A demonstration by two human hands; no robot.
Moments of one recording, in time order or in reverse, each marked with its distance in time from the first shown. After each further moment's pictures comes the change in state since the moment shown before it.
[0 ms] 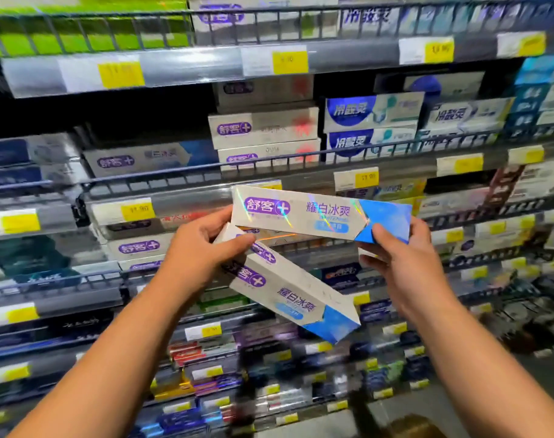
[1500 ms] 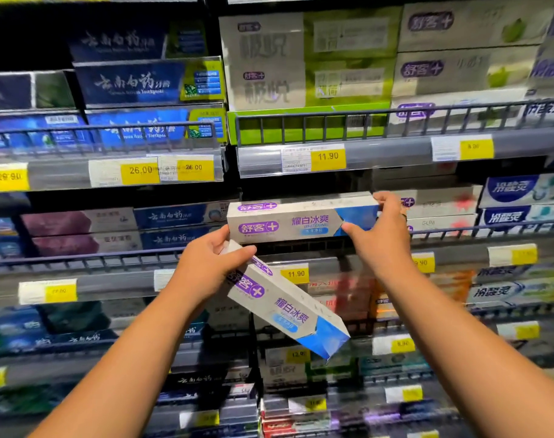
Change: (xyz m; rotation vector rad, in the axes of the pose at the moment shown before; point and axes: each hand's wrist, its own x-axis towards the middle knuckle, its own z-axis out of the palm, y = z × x) left_hand 0.022 0.029 -0.258 0.169 0.218 0.014; right_hand 0.016 -0.019 0.302 -0.702 0.013 -0.445
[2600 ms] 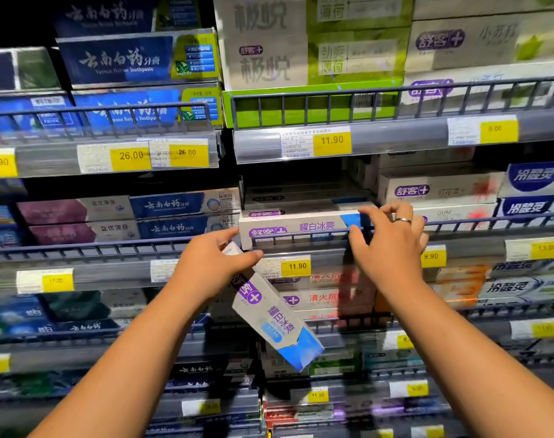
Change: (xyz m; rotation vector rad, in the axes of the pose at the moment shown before) left_hand -0.003 0.003 0.012 0.414 0.089 -0.084; right_hand -0.011 0.031 0.010 -0.472 0.009 -0.132
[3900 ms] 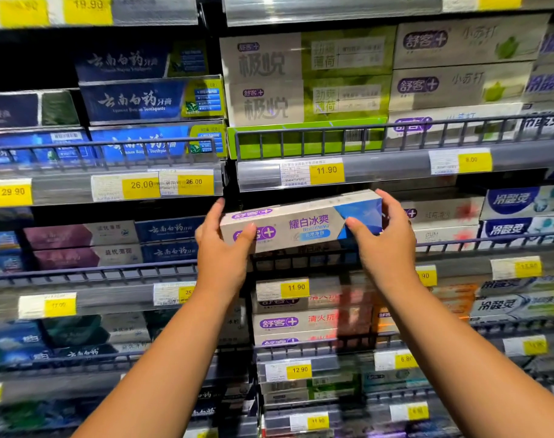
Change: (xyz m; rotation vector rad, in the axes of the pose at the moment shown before) left_hand 0.024 0.025 0.016 -0.469 0.309 0.146; right_hand 0.013 -0.028 -0.031 0.783 0.097 0.147
